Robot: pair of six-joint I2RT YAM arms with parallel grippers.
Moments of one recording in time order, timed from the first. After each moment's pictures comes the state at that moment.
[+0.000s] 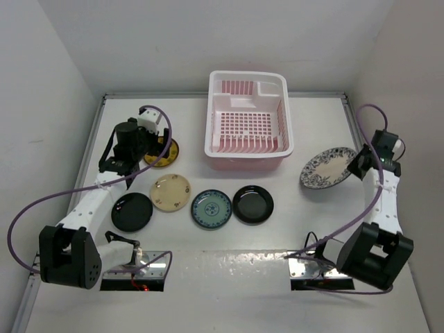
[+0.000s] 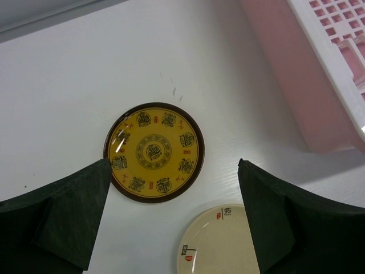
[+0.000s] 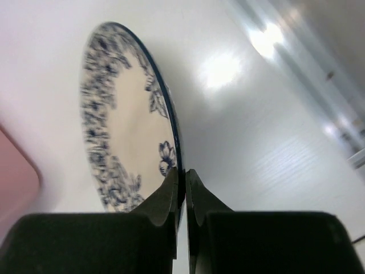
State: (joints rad) left arm -0.12 1.16 0.82 -0.03 0.12 0.13; right arm -0.50 1.20 0.84 -0.57 0.01 0.30
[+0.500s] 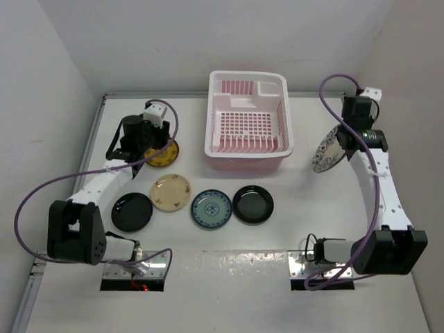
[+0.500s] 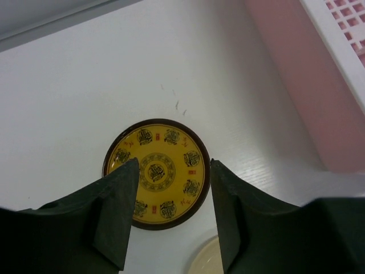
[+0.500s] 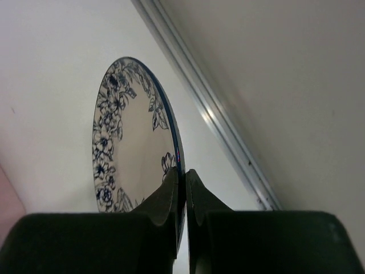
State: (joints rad) left arm -0.12 1.31 0.86 0.08 0.13 0.15; right arm -0.07 1.25 1.21 -0.64 0.56 0.13
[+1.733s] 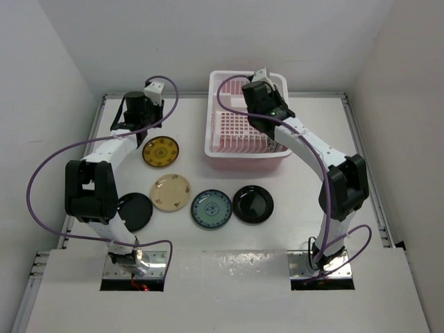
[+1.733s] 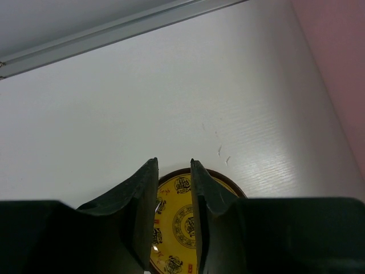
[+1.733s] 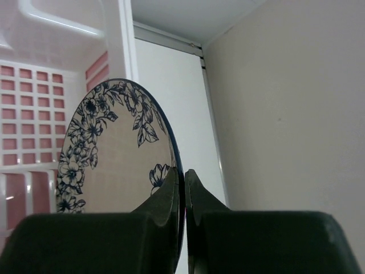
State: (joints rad) left arm -0.06 1.69 1.23 0.04 0.10 0.18; right arm 0.52 1.83 1.61 -0.40 1.00 -0.24
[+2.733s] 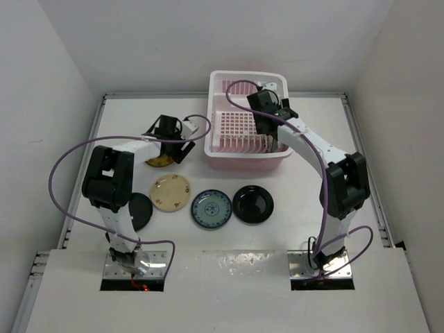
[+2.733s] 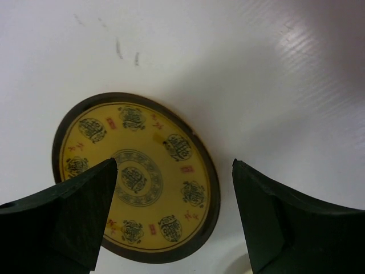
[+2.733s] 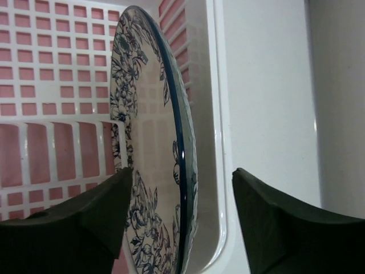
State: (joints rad) left arm -0.23 1.85 1.16 -0.17 -0.01 0.49; right arm 0.48 1.84 1.55 -0.58 0.71 0.16
